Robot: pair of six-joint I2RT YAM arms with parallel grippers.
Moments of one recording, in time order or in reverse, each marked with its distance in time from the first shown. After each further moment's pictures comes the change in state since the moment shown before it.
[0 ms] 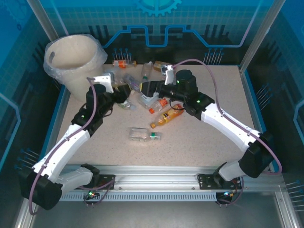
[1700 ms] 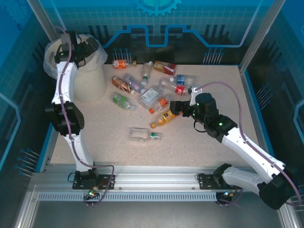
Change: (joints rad) left arm 0.535 0.956 1.184 -0.507 0.258 -0.134; right arm -0.076 -0.367 -0.385 -0.237 0.391 -0.169
